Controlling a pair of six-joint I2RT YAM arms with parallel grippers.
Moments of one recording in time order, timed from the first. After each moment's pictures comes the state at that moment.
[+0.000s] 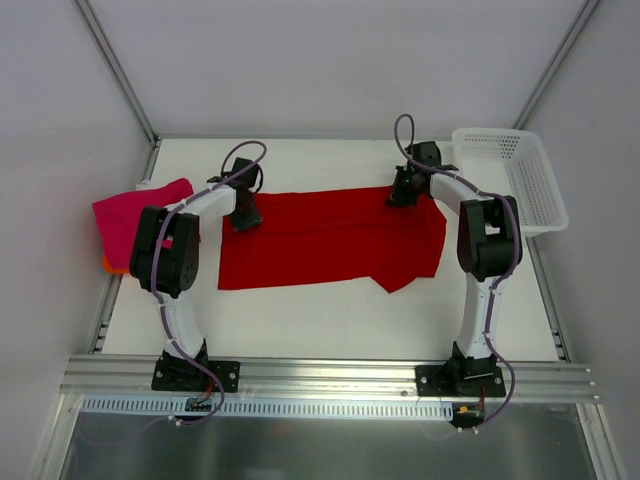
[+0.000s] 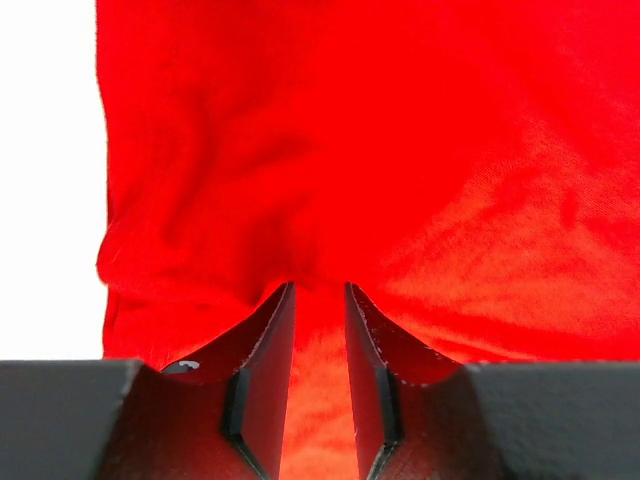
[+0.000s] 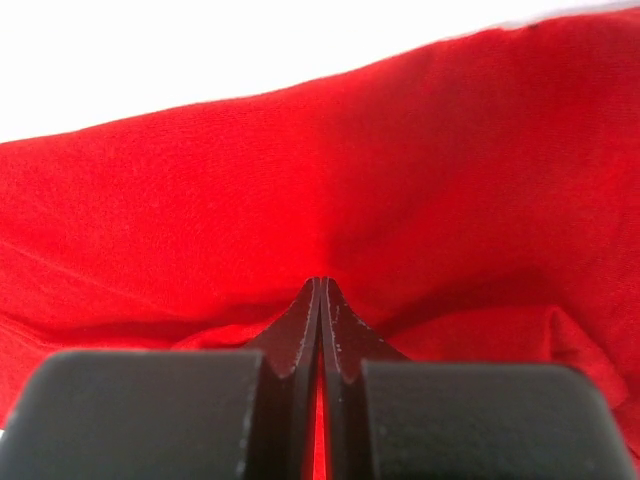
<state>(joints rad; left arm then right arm) -0.25 1.92 1.30 -0.57 -0.18 -0.56 0.19 2.12 1.57 -0.42 -0.26 0.40</state>
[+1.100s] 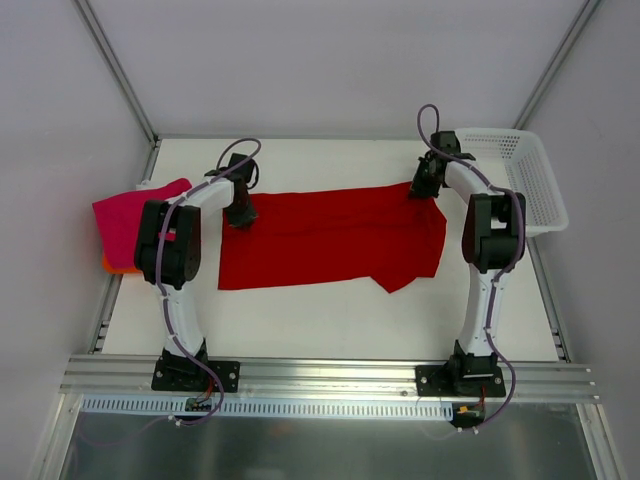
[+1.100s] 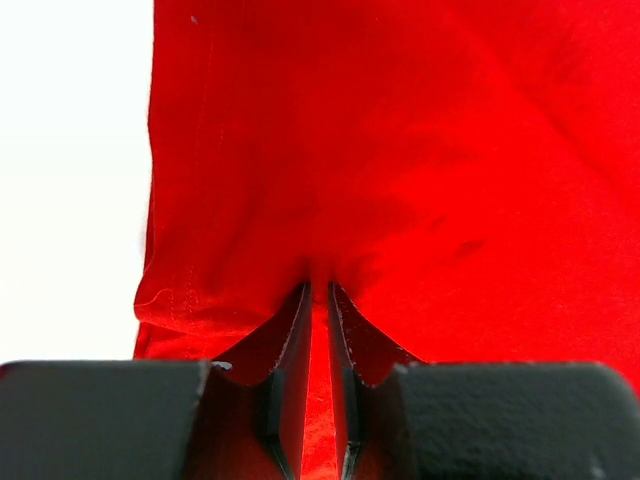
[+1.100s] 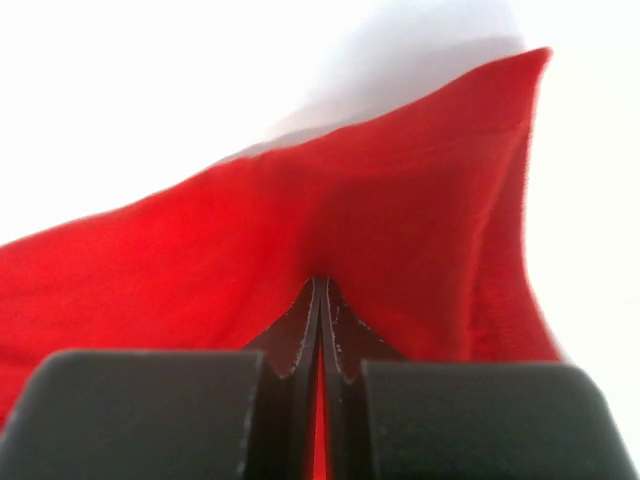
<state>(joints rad) -0.21 1.98 1.40 -0.64 -0.19 -0.56 0.08 2.19 1.72 -0.54 -0.14 0.39</state>
